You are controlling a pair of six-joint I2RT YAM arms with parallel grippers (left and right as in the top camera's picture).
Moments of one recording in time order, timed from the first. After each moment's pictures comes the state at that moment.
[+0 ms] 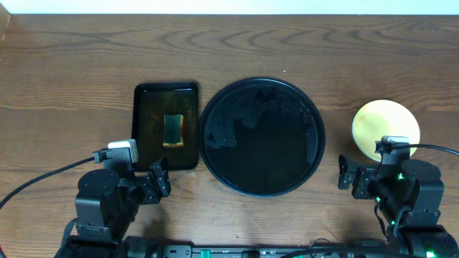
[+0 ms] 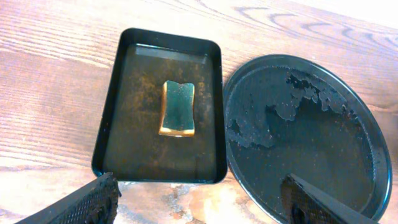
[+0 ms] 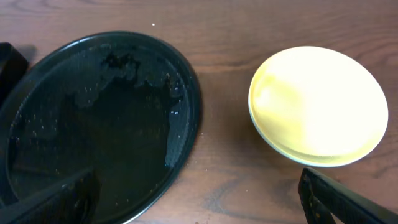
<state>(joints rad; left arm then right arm) -0.12 0.50 0.81 -0.96 0.05 -0.27 0.02 0.56 0.73 -0.88 -0.07 0.13</state>
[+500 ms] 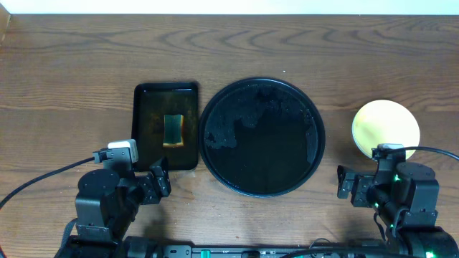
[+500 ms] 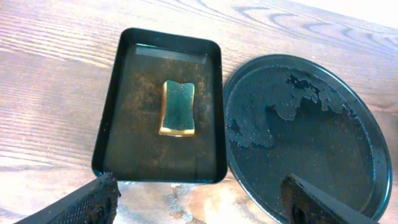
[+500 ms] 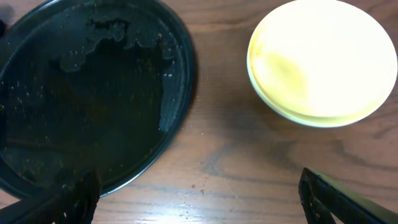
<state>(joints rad) -0.12 0.50 0.81 -0.96 0.05 -0.27 0.02 0.55 0.73 -0.99 -0.06 0.12</state>
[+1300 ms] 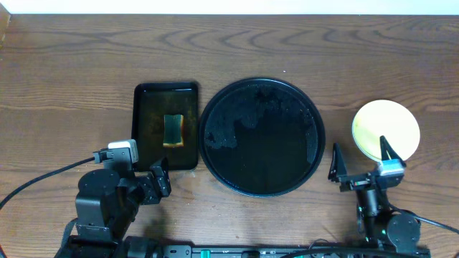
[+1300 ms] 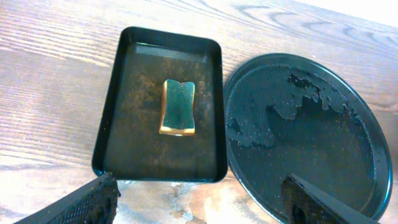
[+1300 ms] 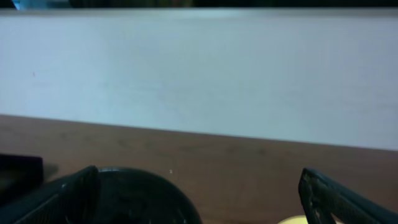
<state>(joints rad) -0.12 0.50 0.81 -0.96 0.05 -0.27 0.10 0.01 0.08 0.05 -0.06 0.03</state>
